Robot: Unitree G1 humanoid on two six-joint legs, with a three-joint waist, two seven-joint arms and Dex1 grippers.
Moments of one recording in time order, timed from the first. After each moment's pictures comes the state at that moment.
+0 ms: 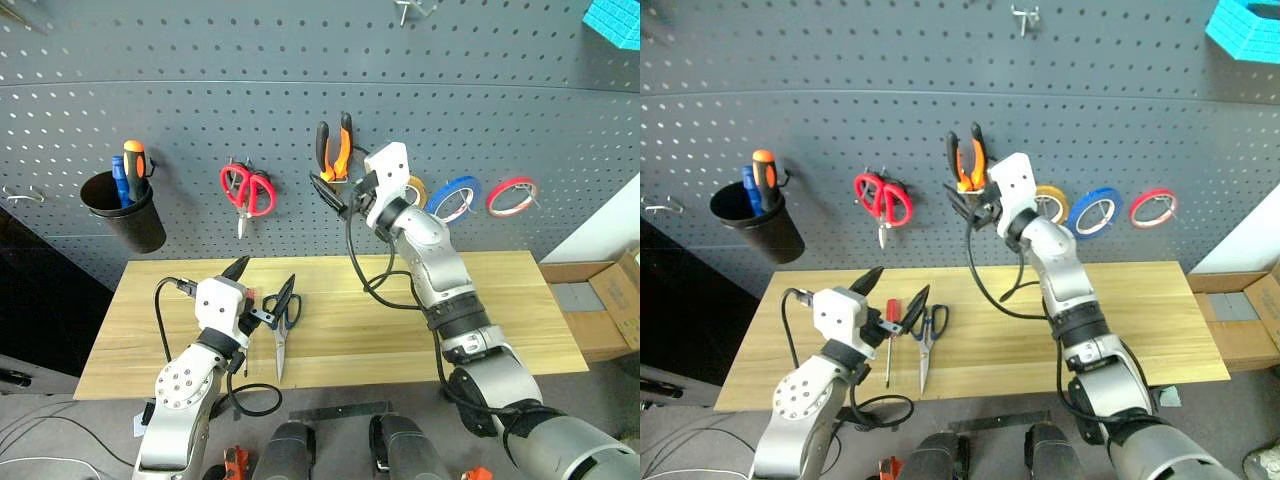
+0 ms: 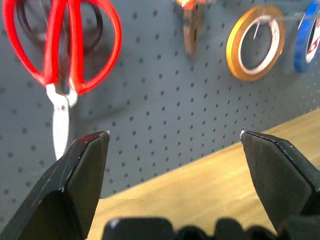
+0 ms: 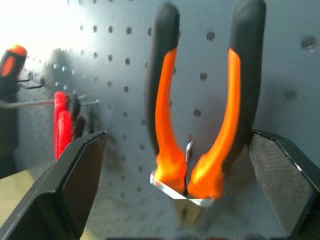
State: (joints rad) left arm 0.12 0.28 0.06 -0.35 -0.17 0.10 -0.36; right arm -0.76 -0.08 0.10 0.27 0.17 0.10 0.55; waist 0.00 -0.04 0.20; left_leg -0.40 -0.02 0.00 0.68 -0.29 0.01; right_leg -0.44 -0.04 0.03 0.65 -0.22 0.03
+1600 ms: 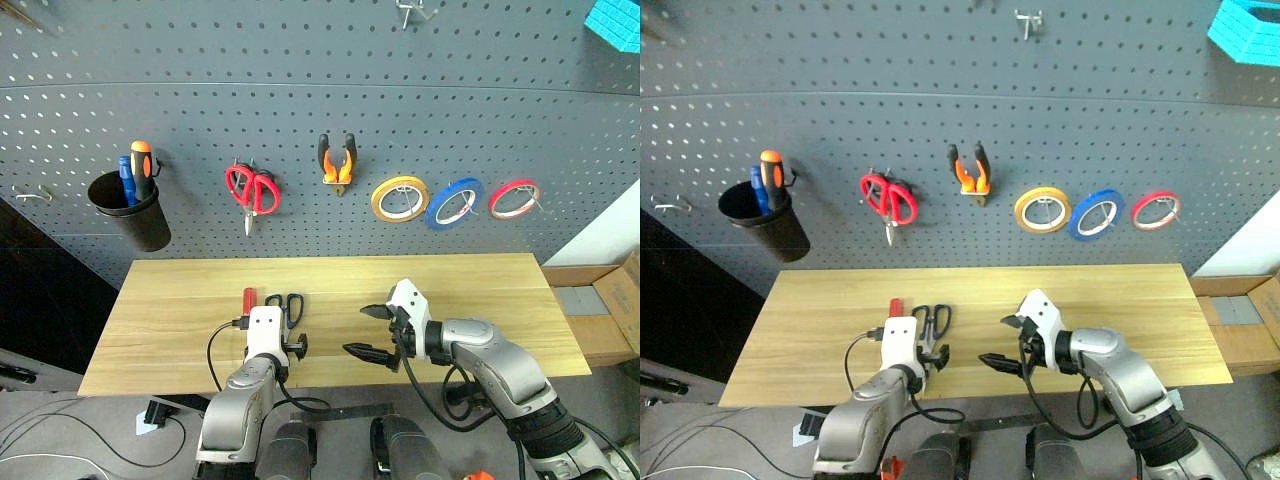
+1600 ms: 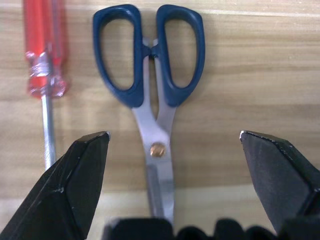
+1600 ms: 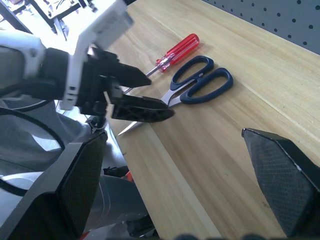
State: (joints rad) left arm 0.00 0.01 -0.03 -0.20 -0.07 0.85 0.04; right arm -0.24 -0.41 0.31 -0.19 0.30 0.60 0.81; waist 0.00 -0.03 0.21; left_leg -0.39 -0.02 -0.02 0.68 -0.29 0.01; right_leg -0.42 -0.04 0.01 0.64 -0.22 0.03
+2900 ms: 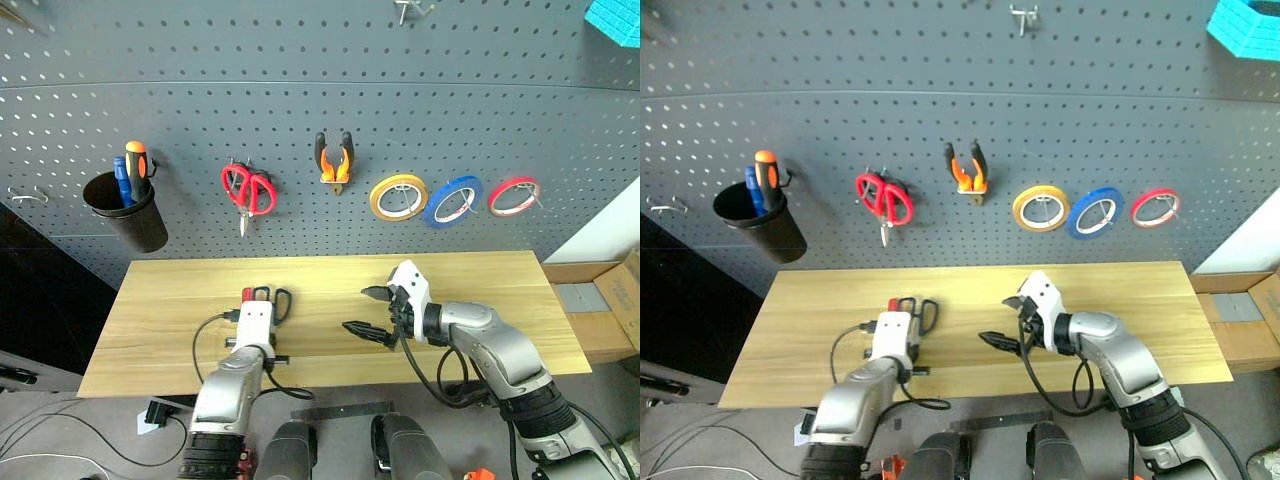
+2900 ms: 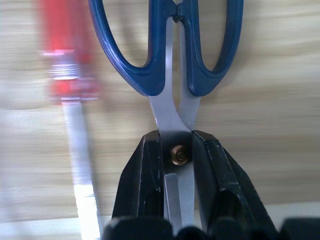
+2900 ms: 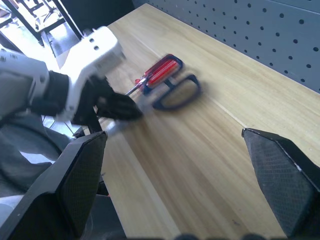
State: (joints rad) left arm -0.10 0.16 0.03 -0.07 -0.04 0.88 -0.03; right arm -0.33 -0.38 0.26 -0.14 0.30 0.61 0.79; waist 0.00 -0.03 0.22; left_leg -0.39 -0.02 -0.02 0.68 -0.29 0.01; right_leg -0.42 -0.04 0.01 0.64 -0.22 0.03
